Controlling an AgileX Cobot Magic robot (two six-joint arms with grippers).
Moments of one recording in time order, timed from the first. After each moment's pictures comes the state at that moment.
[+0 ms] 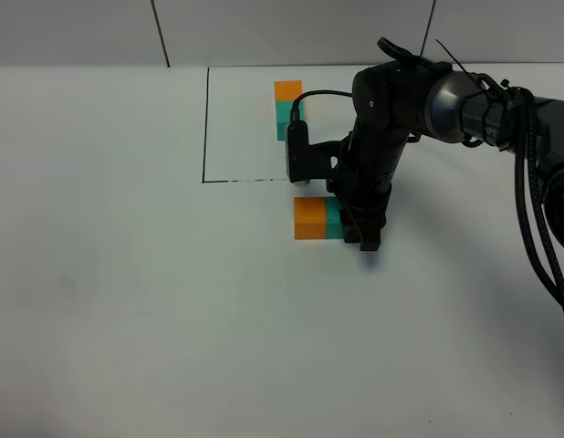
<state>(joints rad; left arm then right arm) 0.01 0.00 -0.50 -0.10 1.05 0.00 0.49 2.29 -1.68 0.09 0.94 -1.16</state>
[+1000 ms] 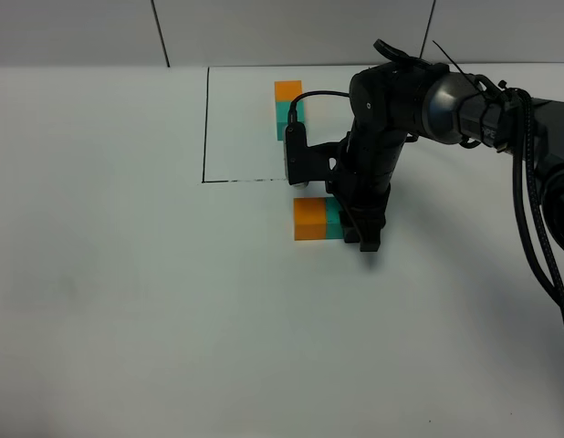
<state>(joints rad) 0.01 0.00 -0.50 -0.10 1.05 0.00 0.49 2.29 -1.68 0.08 0.94 -1.15</state>
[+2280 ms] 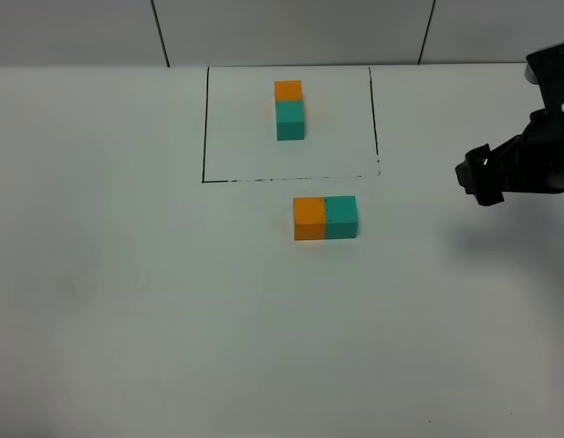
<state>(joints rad) 0.01 0.00 -0.50 -0.10 1.05 0.00 0.18 1.45 -0.85 0.20 0.34 -0.31</state>
